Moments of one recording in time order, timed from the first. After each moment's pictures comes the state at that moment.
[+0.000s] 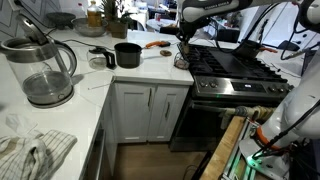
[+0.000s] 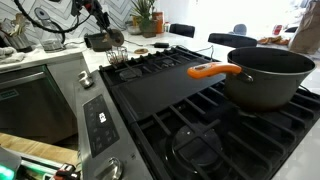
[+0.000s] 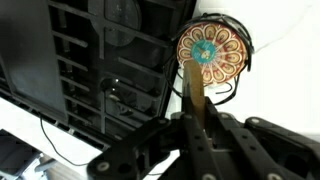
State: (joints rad) arm 0.03 0.20 -0.10 -1.68 -0.49 1.89 0.59
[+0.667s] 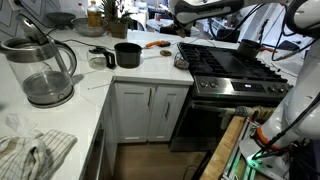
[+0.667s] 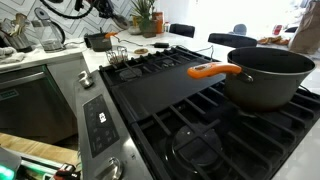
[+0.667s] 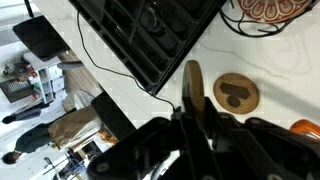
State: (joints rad) arm 0.07 0.30 -0.07 -1.51 -0.81 1.91 0.37
